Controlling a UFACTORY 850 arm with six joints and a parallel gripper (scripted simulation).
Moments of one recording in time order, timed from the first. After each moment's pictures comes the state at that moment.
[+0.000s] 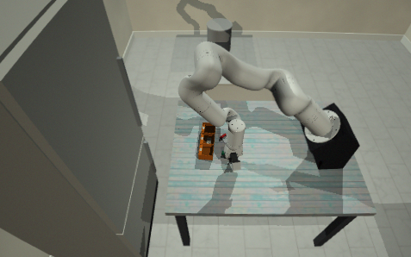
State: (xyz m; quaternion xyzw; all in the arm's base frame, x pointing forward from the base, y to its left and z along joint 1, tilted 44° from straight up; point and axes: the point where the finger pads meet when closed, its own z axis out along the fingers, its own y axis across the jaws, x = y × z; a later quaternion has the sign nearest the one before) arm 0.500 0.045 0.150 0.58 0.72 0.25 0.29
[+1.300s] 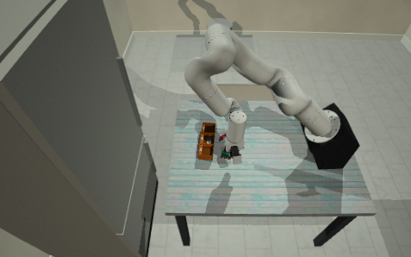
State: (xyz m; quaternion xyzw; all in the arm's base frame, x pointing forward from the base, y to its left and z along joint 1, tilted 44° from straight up) arm 0.457 0.044 0.193 0.58 0.72 0.25 0.29
